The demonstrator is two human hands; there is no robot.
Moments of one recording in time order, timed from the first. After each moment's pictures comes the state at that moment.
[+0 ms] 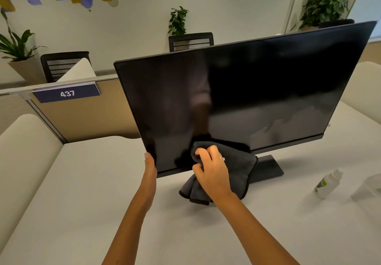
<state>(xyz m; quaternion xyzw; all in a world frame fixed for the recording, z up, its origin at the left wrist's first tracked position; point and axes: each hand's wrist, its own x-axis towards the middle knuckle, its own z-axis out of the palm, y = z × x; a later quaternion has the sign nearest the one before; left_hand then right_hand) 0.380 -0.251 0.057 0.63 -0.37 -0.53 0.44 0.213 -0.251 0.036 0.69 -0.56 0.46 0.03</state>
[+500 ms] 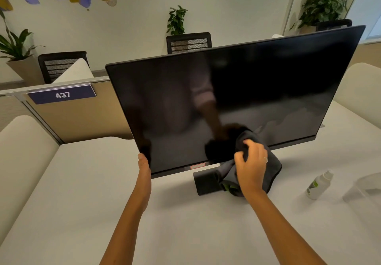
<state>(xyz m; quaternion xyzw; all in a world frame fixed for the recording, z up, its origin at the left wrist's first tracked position) 0.373 -0.254 0.055 0.65 -0.35 -0.50 0.45 0.116 -0.255 0.041 0.52 -0.67 0.53 0.05</state>
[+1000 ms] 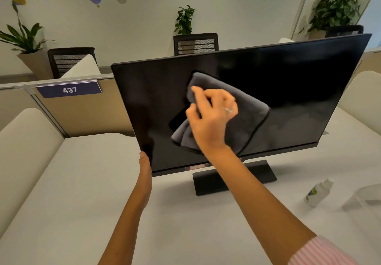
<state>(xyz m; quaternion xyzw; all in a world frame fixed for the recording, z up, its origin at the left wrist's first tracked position) 0.368 -0.246 0.063 0.64 -0.34 -0.50 0.47 0.207 -0.293 0.177 0.60 -0.50 0.59 0.18</state>
